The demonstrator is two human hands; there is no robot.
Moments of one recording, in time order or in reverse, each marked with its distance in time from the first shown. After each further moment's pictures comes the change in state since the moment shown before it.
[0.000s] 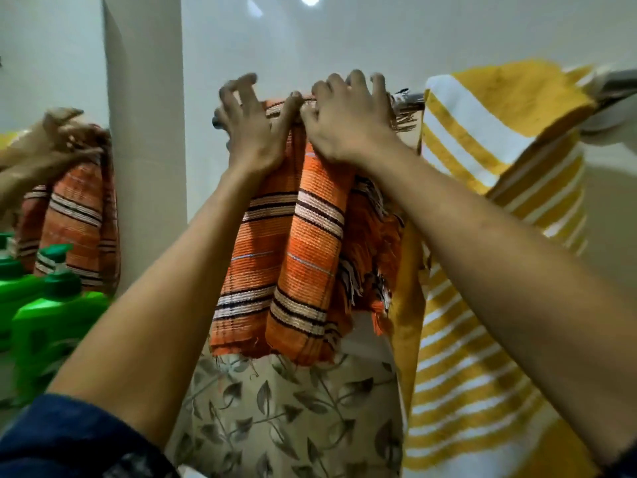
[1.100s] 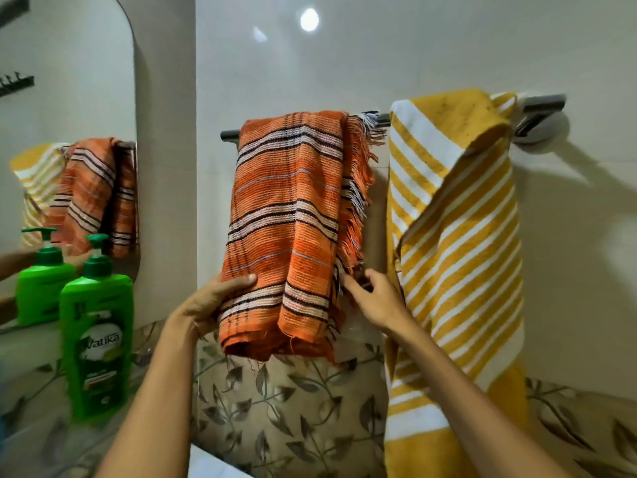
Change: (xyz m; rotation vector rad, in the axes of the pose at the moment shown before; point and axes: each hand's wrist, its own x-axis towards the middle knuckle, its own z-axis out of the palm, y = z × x) left_hand -0.174 -0.102 -0.061 -0.932 -0.741 -0.832; right_hand -0.207 0.030 0.099 1.185 -0.294 0.427
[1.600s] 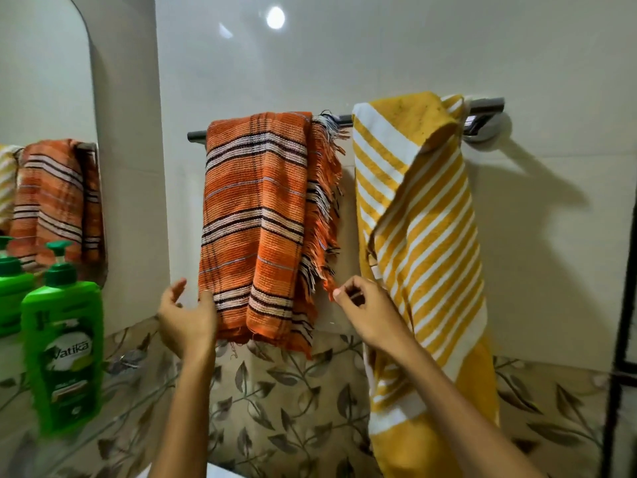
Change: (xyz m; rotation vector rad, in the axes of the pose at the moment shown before) left_hand -0.027 -0.028 0.062 0.296 1.099 0.319; right_hand -0.050 -0.007 -0.025 -0.134 0.008 -0.031
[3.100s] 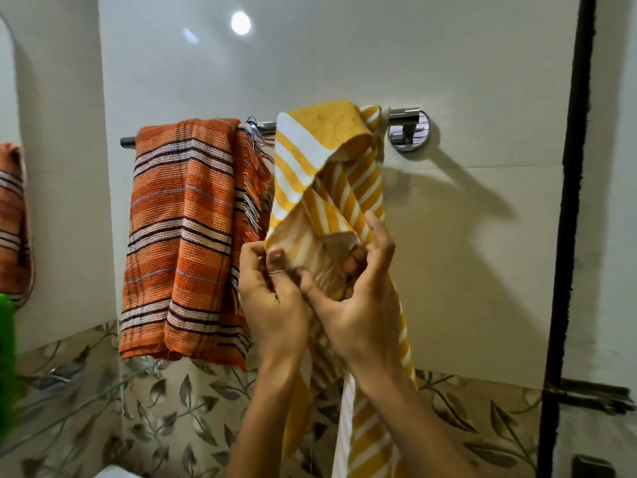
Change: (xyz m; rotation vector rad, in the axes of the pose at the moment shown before) left_hand -0.187 0.110 0.081 -0.424 -0.303 0.461; right_hand -0.036 -0.031 -0.083 -0.016 0.583 -0.408
